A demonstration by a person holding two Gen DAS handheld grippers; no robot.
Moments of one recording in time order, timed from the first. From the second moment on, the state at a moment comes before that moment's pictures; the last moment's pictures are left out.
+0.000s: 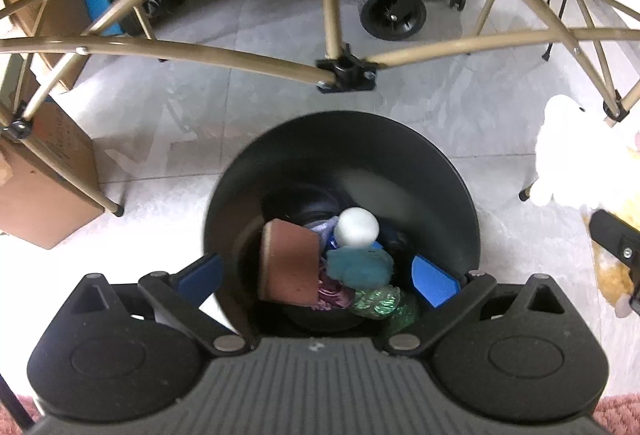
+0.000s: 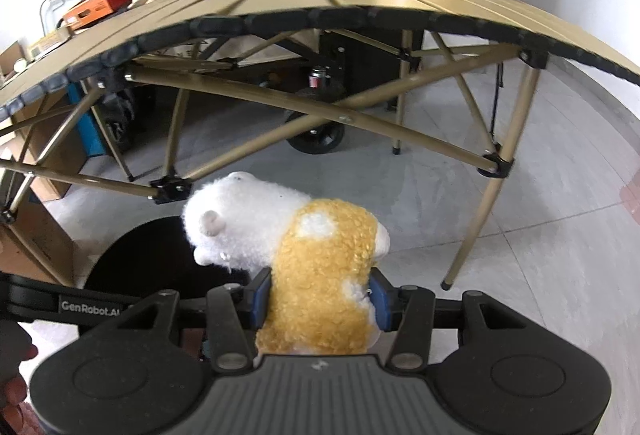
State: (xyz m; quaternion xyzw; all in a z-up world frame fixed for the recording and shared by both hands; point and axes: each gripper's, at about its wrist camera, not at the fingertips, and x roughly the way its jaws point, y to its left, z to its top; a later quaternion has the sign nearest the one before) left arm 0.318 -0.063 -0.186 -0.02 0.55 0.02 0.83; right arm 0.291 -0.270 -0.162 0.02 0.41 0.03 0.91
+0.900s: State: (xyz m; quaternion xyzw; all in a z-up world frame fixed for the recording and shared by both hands) left arm 0.284 0.037 -0.156 -0.06 0.52 0.10 0.85; right arm 0.308 -0.138 -0.176 -0.03 0.45 0.15 0.88
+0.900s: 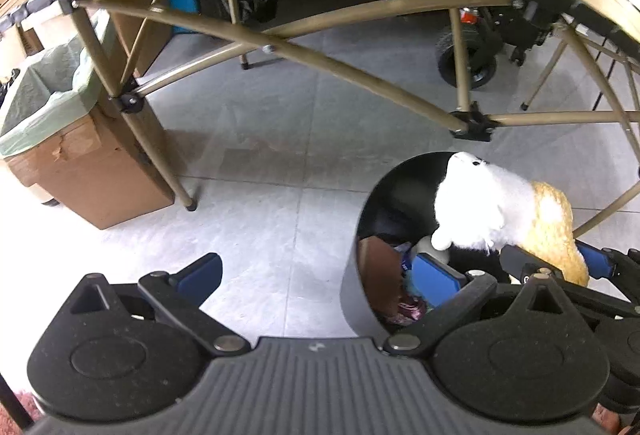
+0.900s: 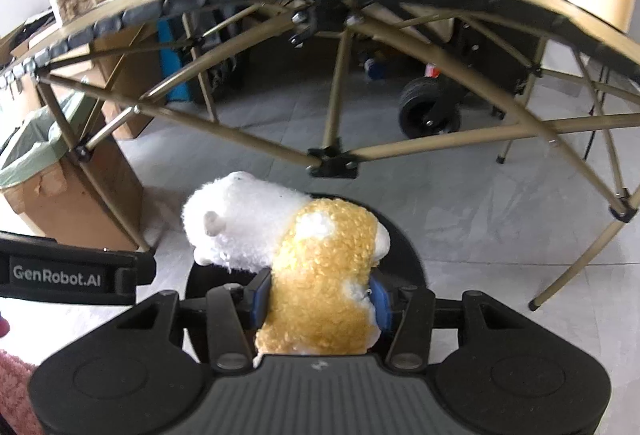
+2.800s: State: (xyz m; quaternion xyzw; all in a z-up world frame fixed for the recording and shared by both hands) left arm 0.278 0.075 -0.188 -0.04 0.55 0.14 0.82; right arm 0.342 -0.107 -0.251 -0.05 0.58 0.11 0.81
